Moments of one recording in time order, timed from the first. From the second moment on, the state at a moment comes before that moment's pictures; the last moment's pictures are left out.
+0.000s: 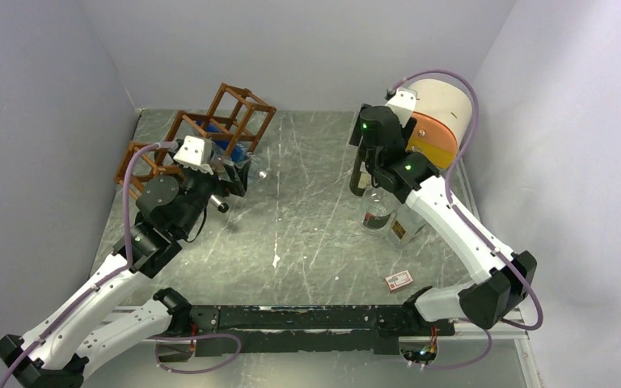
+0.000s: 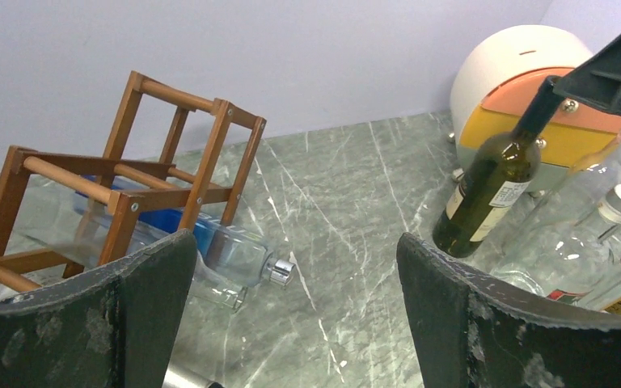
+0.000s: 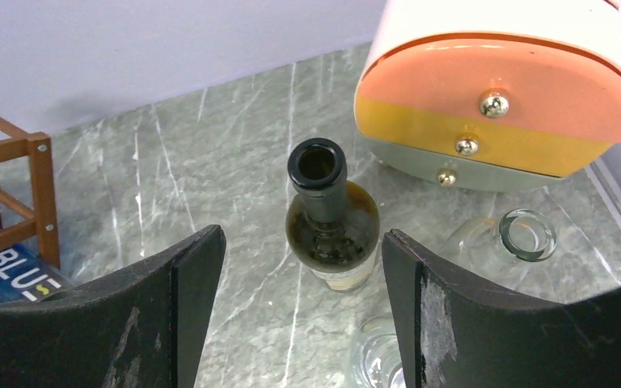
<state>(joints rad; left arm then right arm) -0.66 0.77 0.83 -0.01 -0.32 -0.09 0.59 1.34 1.38 -0.45 0.74 0.42</state>
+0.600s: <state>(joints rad) -0.66 0.78 0.83 -0.01 -0.27 -0.06 0.50 1.49 1.39 -0.43 0.65 0.25</state>
